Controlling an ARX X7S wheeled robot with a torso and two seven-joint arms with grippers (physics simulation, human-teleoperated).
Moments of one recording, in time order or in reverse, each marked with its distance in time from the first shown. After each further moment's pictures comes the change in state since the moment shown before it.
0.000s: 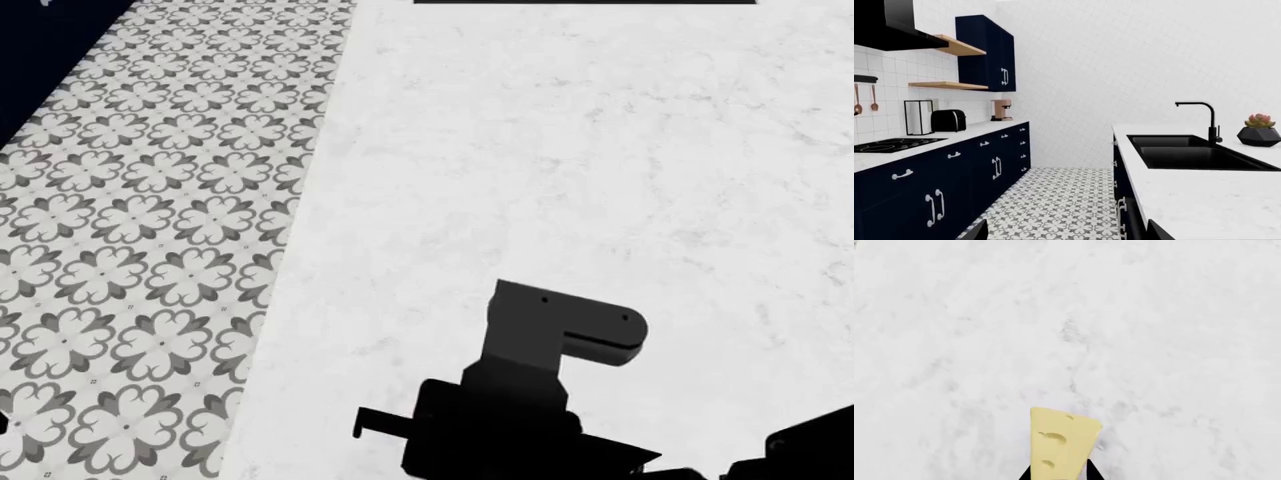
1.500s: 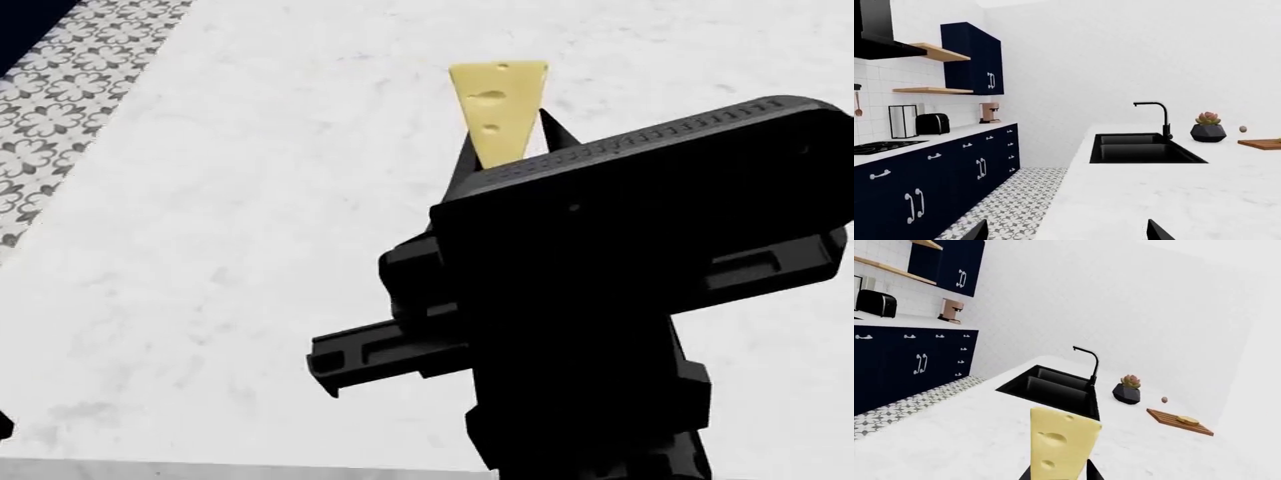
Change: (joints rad) left arm -0.010 -0.025 0.048 0.002 0.018 0.018 -0.026; right arm 0.566 0.329 -0.016 -0.614 -0.931 0.219 0.429
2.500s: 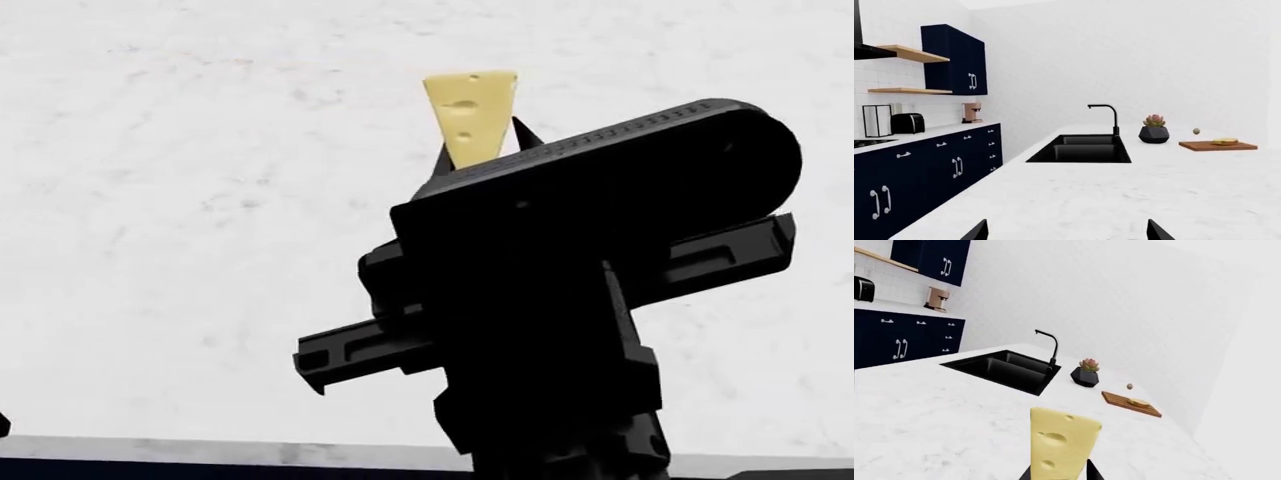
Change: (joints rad) left arm 0.005 -0.016 0.010 -0.006 -0.004 0.030 -0.009; right arm -0.082 -0.034 0.058 0.050 -0.009 0.039 -0.011
